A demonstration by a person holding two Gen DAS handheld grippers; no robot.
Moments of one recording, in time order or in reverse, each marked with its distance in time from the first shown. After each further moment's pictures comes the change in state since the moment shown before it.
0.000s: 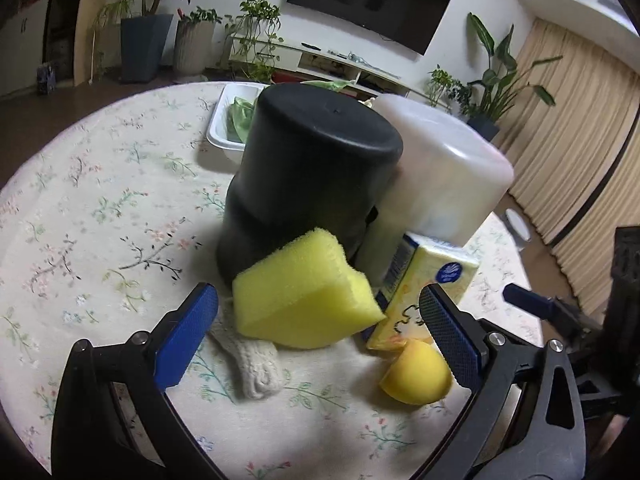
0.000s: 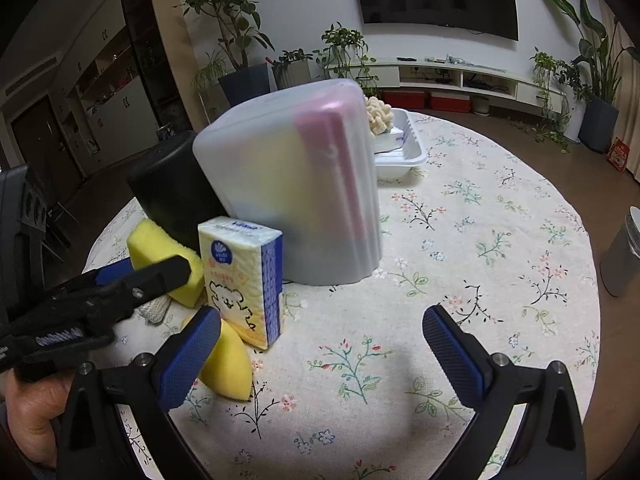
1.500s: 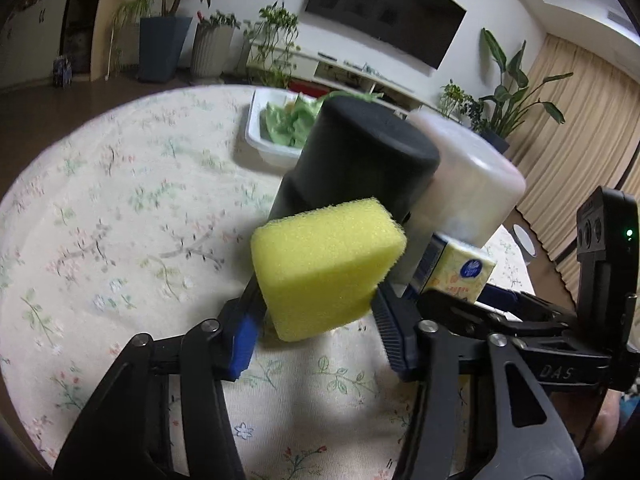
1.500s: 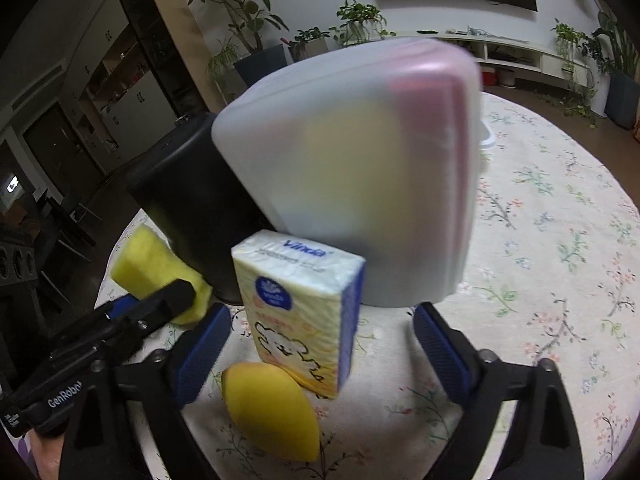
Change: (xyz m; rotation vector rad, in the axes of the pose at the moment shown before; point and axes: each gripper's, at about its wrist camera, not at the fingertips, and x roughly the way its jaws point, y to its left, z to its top) left arm -0.011 0.028 -0.011 -0.075 -0.038 0.012; right arm 0.048 0.026 0.020 0.046 0.089 0.127
